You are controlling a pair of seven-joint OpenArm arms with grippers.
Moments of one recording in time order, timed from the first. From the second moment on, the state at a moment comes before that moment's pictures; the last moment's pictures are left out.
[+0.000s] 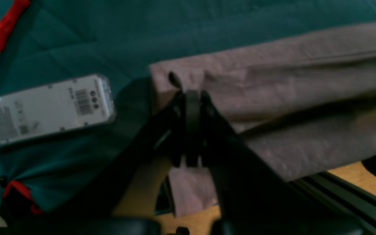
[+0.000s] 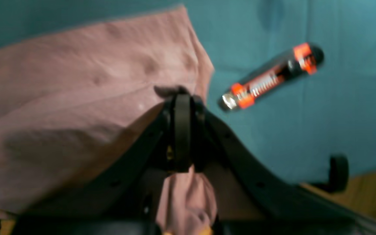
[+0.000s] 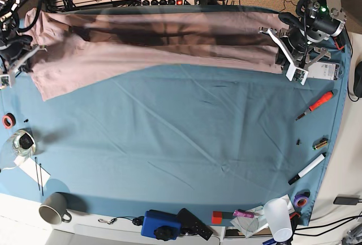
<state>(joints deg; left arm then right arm) 25.6 -14.8 -11.4 125.7 -22.9 -14.0 63.6 -20.5 27.7 46.2 111.1 30.1 28.4 -69.3</state>
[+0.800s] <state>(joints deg) 28.3 -14.8 -11.3 125.7 -17.7 -13.8 62.7 -22.4 25.5 46.8 101.8 26.3 28.4 -69.4</state>
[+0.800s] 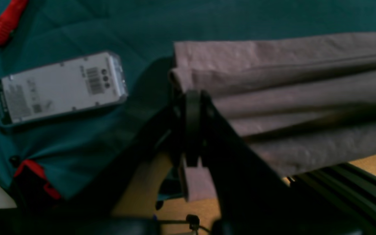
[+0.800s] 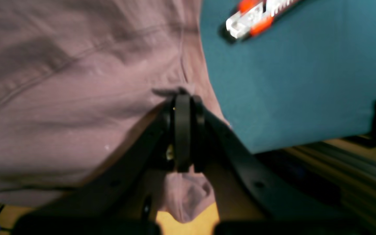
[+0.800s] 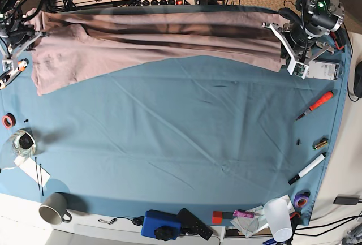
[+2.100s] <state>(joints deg) 25.4 -12.7 -11.9 110.3 -28.1 -14.0 60.4 -22.1 26.1 46.8 101.3 39.3 32.6 -72.3</state>
